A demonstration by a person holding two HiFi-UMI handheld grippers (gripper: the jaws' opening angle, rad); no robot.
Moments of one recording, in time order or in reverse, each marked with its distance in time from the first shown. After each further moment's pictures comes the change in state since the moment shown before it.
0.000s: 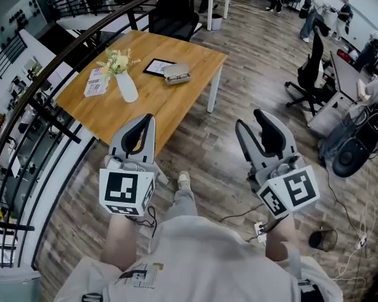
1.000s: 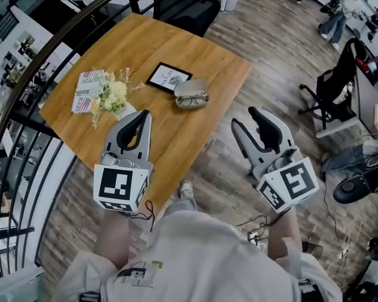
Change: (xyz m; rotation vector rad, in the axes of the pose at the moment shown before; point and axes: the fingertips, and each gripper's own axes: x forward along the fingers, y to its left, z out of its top) left arm 0.291 0.220 -0.119 -0.070 0.150 -0.008; right arm 0.370 -0.121 -0.108 0.020 0.236 0.137
